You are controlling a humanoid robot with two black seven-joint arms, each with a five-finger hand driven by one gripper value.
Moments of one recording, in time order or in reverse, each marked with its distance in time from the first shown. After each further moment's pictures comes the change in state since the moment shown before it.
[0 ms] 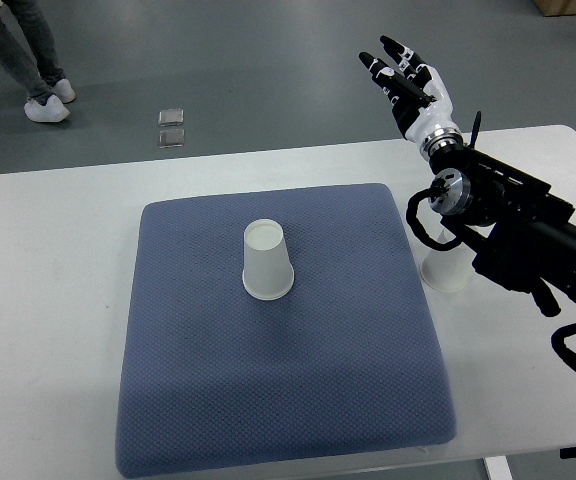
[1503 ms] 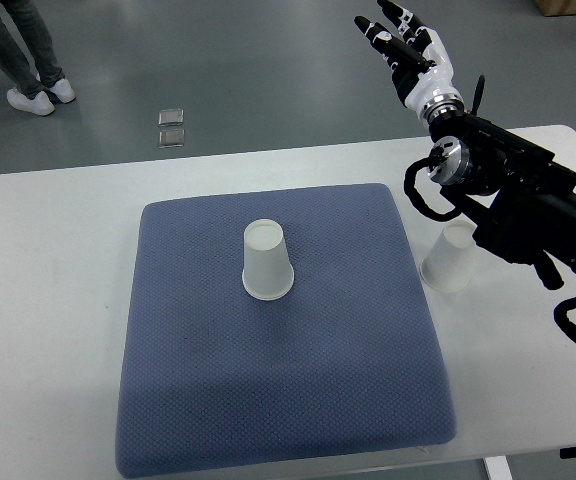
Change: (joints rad) left arm 0.014 0.000 -0.003 -0.001 0.001 -0.001 -0.001; right arm 0.097 -0.034 -0.021 0.012 0.001 -0.051 -0.014
